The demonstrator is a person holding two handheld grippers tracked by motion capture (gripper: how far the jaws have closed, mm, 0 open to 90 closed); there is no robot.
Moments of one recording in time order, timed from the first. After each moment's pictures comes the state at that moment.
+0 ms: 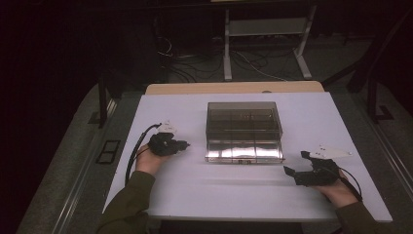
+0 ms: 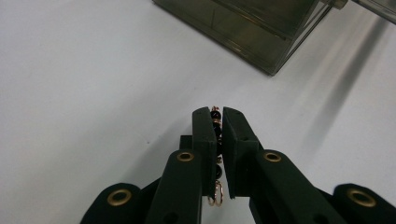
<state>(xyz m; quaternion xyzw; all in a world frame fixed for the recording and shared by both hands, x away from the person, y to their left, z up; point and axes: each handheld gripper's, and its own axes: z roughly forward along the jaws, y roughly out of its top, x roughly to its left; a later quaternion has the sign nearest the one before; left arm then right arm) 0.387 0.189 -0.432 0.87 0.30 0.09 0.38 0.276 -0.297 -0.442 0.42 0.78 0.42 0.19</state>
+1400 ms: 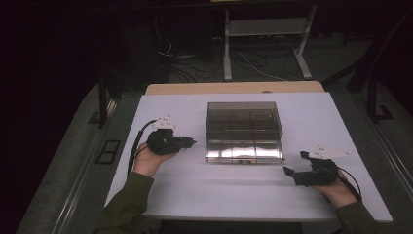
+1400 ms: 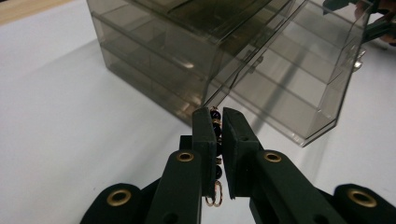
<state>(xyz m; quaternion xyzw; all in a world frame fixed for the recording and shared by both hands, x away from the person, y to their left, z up) 0.359 0.173 -0.380 0.85 0.27 0.06 0.45 0.277 -0.296 -0.443 0.41 0.79 0.42 0.19</state>
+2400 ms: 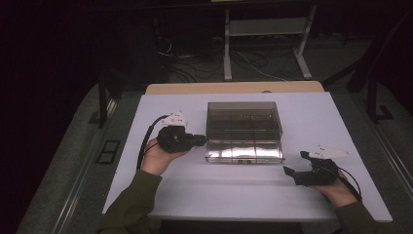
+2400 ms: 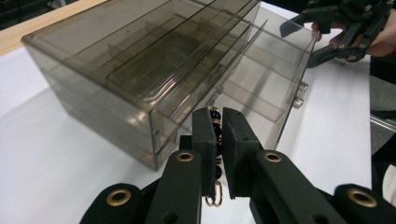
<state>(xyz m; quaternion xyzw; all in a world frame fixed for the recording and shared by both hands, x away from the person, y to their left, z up) 0.351 0.134 -0.352 0.85 0.23 0.05 0.47 0.277 -0.297 -0.443 0.41 0.79 0.42 0.19</state>
